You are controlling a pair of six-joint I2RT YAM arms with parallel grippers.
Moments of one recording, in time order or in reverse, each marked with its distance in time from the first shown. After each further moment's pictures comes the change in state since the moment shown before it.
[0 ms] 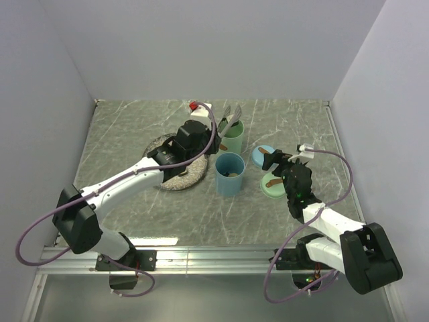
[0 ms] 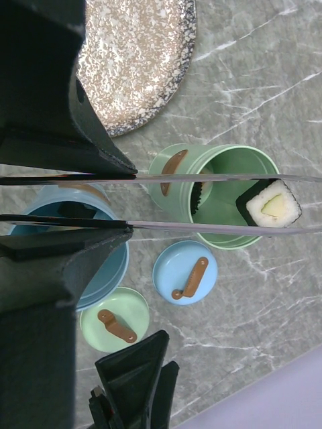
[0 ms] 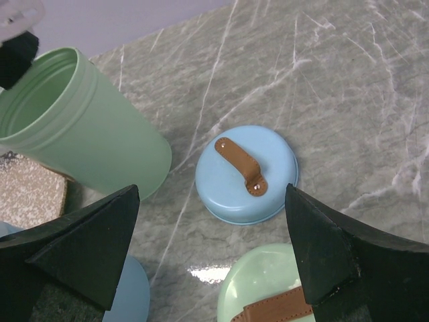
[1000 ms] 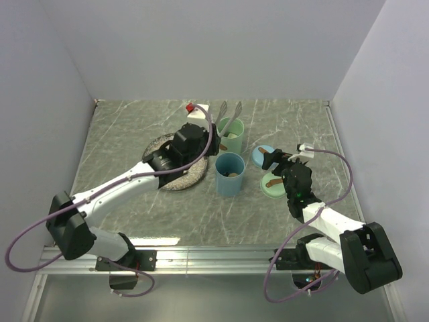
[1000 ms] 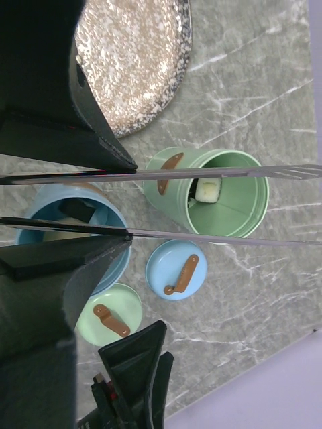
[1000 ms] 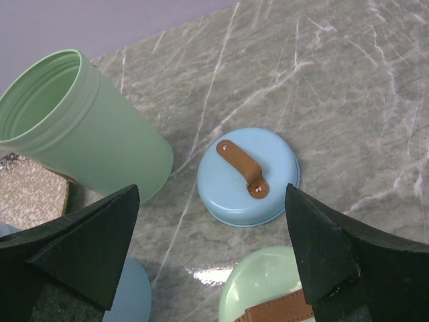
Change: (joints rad) left arm -0.034 -0.039 -0.011 0.003 -0.061 0.001; right arm 0.000 0.004 0.007 0.006 -0.001 0.000
